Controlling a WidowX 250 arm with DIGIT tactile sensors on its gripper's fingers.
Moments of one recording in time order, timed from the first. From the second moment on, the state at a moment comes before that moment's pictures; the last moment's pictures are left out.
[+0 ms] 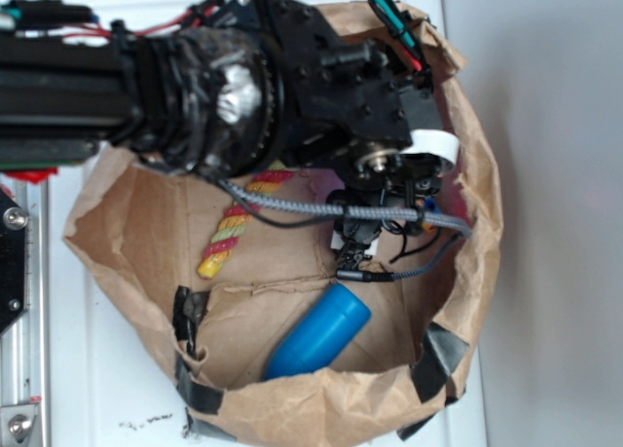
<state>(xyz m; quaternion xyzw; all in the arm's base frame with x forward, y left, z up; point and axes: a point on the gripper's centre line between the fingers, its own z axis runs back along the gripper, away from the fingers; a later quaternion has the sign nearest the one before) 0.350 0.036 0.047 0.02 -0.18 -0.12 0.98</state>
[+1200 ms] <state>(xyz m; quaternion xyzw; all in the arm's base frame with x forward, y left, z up) 0.359 0.062 0.102 -0.04 -0.14 -0.09 0.99</state>
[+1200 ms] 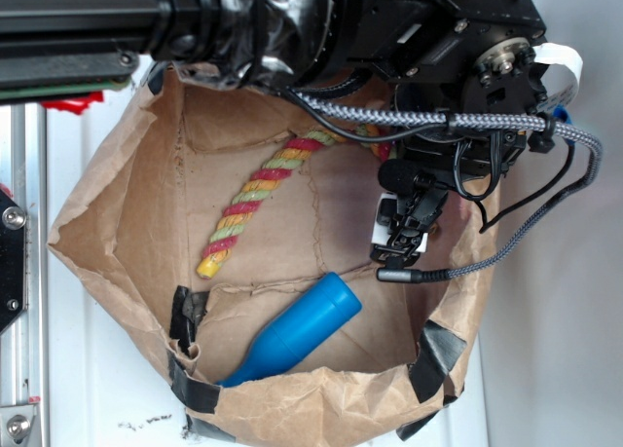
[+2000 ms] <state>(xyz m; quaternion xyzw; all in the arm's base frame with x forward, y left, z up) 0.380 0.078 0.054 0.04 -0.20 -0.07 0.98</state>
